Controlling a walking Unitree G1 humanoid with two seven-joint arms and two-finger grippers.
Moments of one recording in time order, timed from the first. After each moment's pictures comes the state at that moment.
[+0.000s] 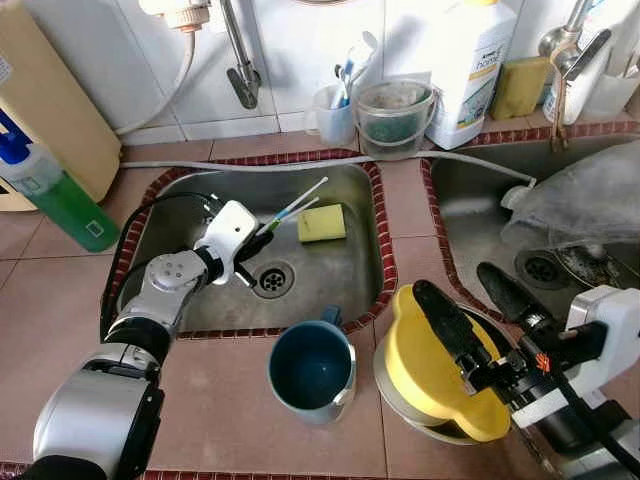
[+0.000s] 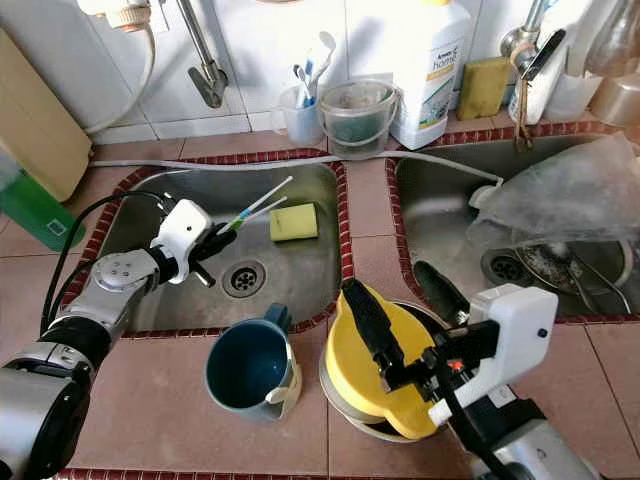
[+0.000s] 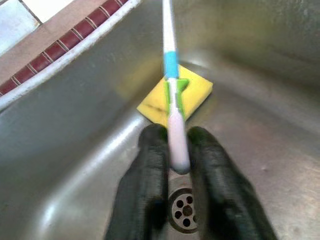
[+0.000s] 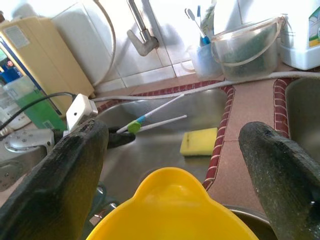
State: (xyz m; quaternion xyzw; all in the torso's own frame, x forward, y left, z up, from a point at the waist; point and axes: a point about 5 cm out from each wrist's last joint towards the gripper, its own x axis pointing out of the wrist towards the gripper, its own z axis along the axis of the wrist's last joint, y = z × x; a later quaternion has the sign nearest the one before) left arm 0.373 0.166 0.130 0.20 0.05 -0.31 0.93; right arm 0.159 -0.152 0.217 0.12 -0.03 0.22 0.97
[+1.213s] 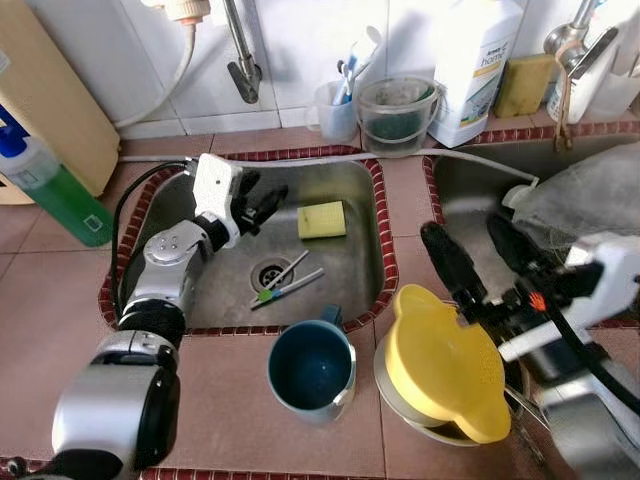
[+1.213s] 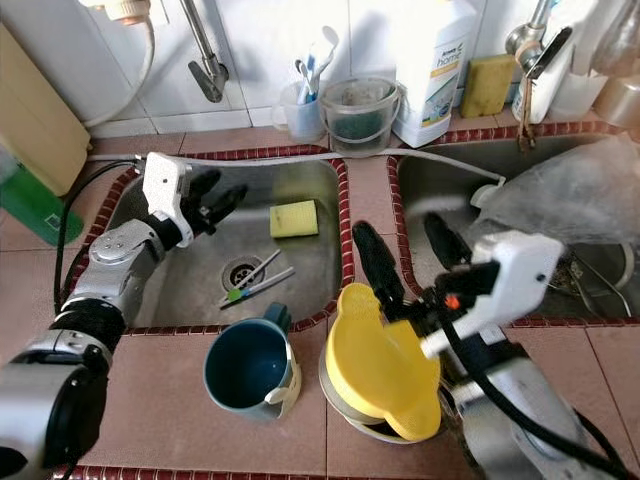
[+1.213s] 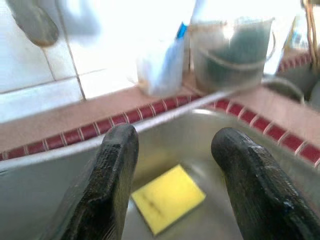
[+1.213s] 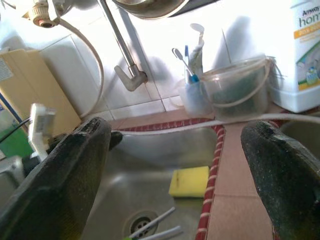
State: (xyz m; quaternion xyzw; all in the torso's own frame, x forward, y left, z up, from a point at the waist) left arm 0.383 0.149 0.178 0.00 -0.08 -0.27 0.96; right arm 0.206 -0.149 0.231 0.13 -0.10 0.20 0.97
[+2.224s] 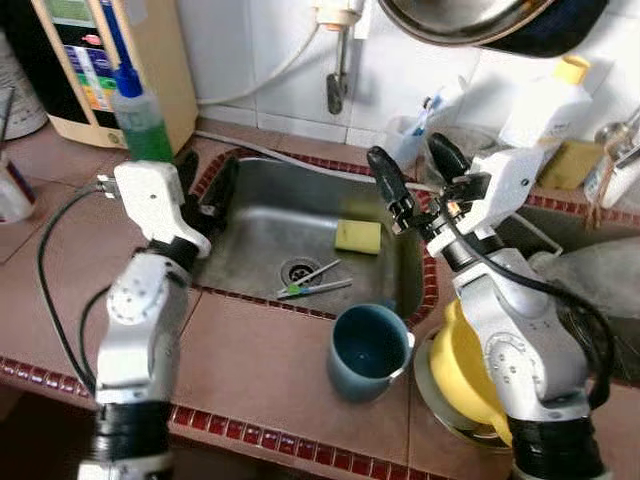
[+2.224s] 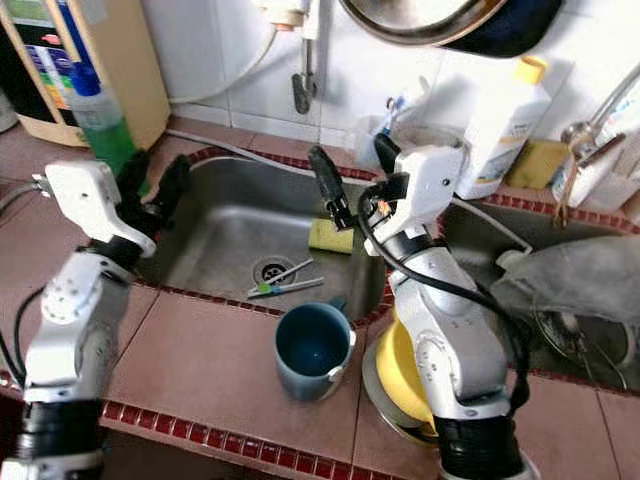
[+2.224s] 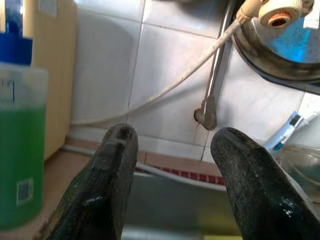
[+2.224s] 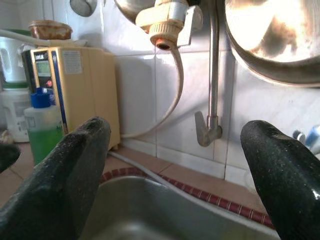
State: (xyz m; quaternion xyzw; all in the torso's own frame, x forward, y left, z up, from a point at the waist) left arm 0.312 0.154 0.201 -0.07 -0.16 -0.12 0.98; right arm 0.299 -0.116 0.235 0.07 -0.19 0.21 0.96
